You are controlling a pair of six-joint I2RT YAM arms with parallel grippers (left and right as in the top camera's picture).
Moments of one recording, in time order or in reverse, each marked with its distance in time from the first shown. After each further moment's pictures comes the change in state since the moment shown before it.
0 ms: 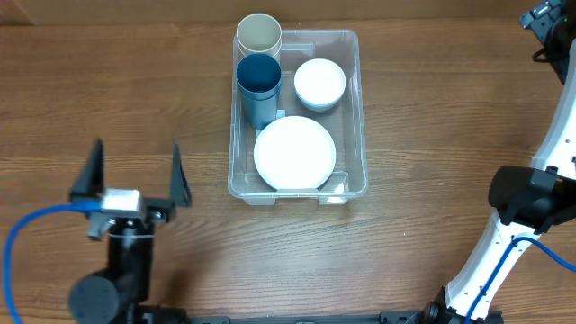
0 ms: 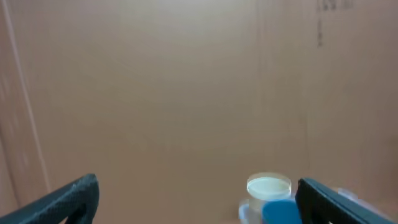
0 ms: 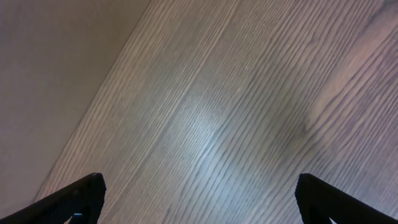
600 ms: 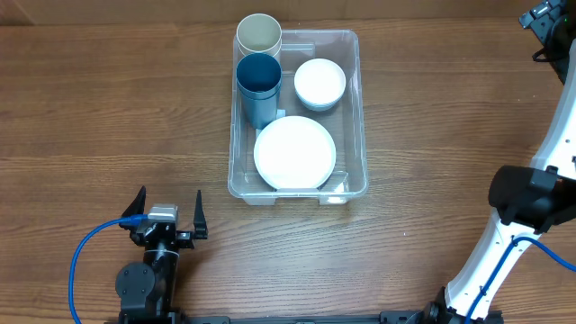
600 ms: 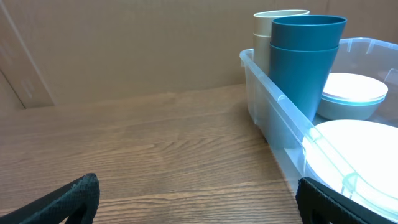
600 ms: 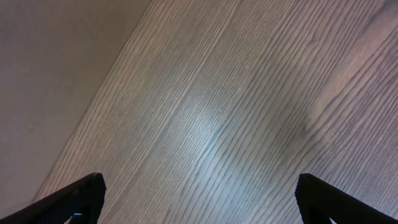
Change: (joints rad) left arm 0.095 -0.342 -0.449 -0.287 0.053 -0.001; right arm 0.000 0.000 0.000 0.000 0.000 0.001
